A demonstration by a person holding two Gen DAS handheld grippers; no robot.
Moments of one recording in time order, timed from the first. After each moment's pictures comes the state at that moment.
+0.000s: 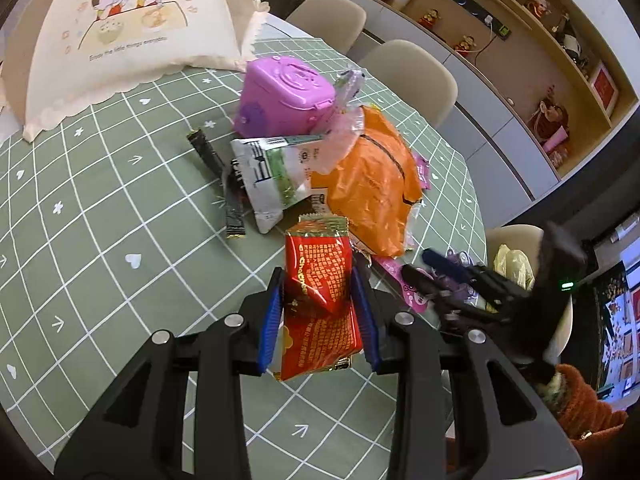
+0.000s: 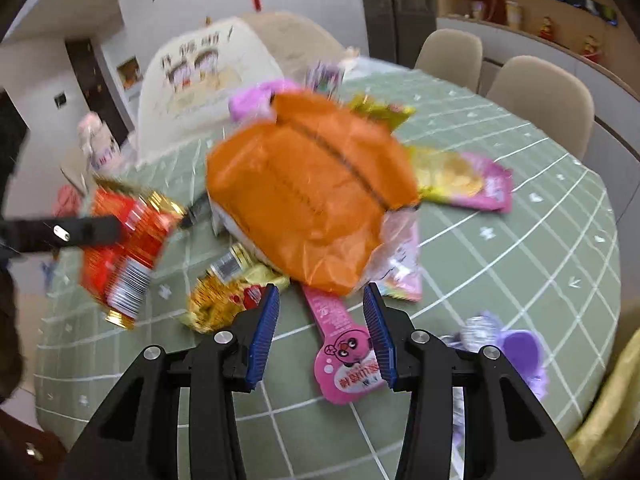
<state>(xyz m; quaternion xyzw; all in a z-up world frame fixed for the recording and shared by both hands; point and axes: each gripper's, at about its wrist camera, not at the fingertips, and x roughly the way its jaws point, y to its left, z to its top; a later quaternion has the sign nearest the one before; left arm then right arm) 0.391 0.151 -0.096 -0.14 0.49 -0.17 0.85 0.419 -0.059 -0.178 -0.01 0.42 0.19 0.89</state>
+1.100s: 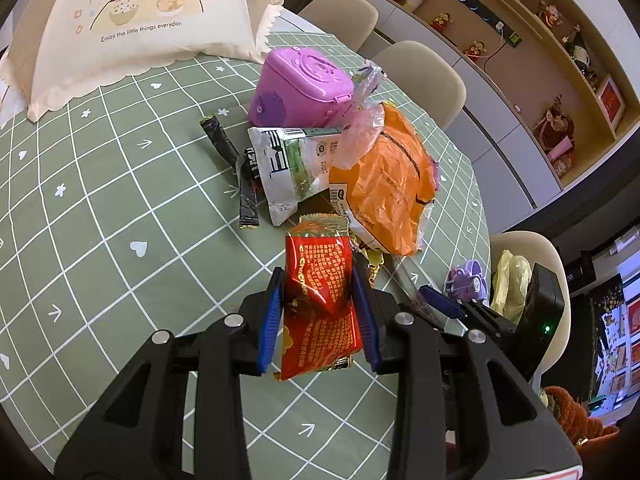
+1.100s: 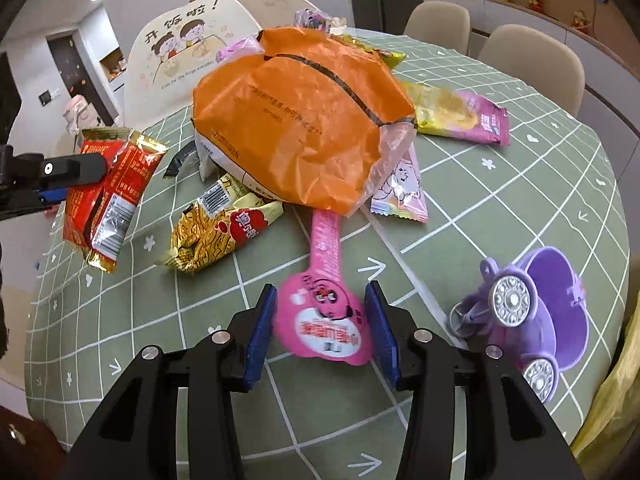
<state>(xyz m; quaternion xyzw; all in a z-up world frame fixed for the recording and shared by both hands) 0.394 0.161 -0.106 -0.16 0.49 -0.16 0.84 0.394 -0.065 -0.197 0.02 0.46 0.17 0.87</state>
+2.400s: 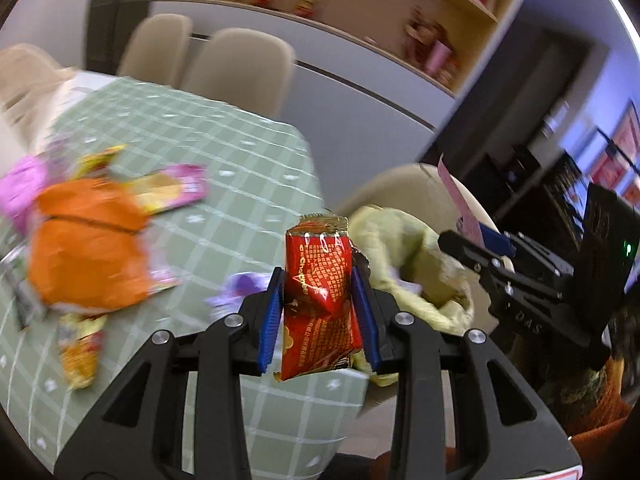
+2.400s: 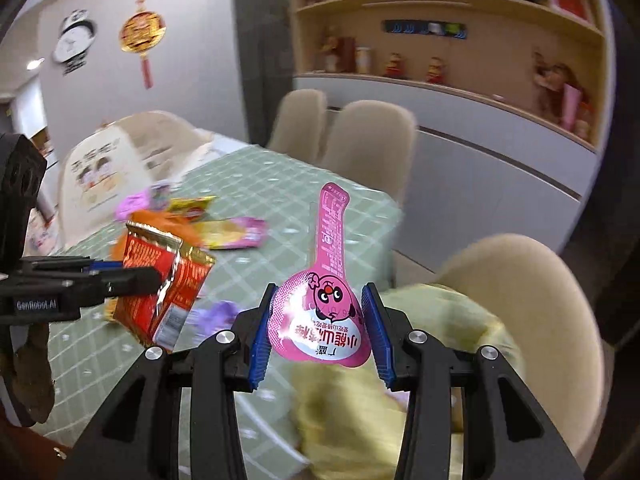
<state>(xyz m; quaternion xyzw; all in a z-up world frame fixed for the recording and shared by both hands) 0.362 -0.103 -0.037 -0.01 0.44 -0.37 0.82 0.293 -0.289 -0.049 0.04 0.33 -0.03 0.94</state>
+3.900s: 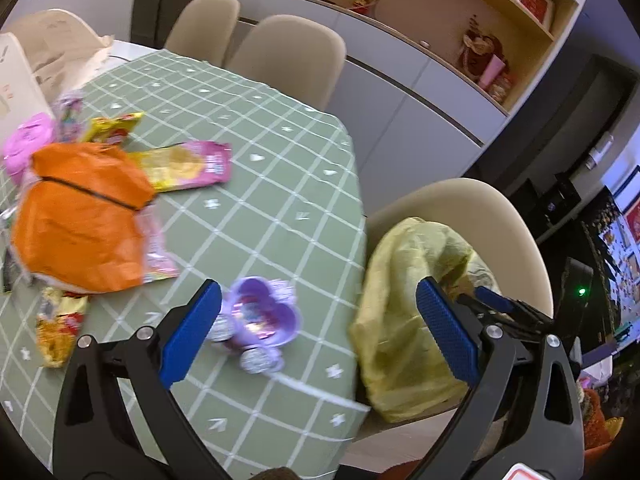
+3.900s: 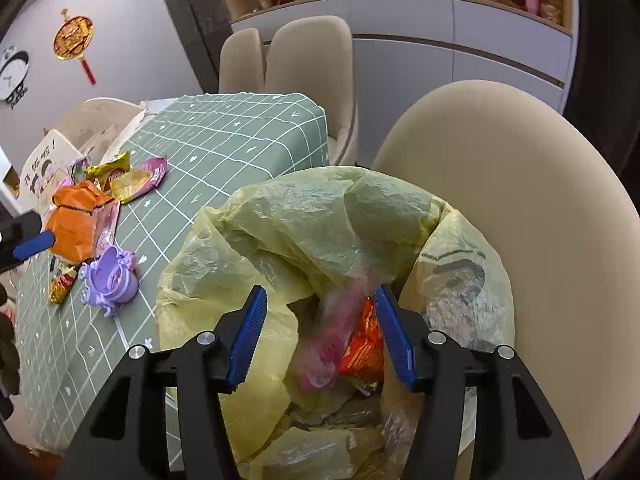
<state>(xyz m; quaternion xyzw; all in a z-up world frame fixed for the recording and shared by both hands) 0.387 -0.109 -0.071 -0.05 0.46 -0.27 0.85 0.306 -0.392 -0.165 0.14 0.44 -0.05 0.88</state>
